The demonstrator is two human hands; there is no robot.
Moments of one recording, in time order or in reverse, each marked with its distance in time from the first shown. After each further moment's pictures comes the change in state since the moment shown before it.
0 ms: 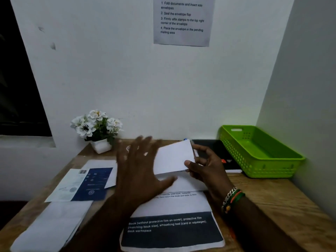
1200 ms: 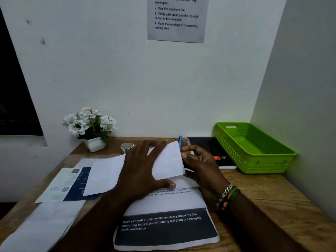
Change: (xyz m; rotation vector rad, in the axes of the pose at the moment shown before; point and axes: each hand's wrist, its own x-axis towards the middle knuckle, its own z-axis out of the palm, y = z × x) left_hand 0.012 -0.010 0.032 -0.197 -0.161 0.136; right_hand -0.005 -0.003 0.002 0.114 -0.127 0.044
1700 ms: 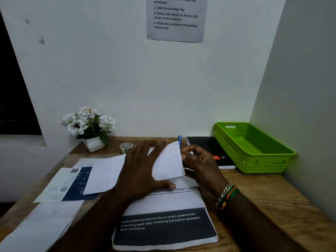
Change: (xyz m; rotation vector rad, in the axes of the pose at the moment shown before) left_hand -0.002 0.003 -0.002 -0.016 -0.021 0.015; right_hand -0.003 -0.003 0.002 -0.029 0.016 -0.010
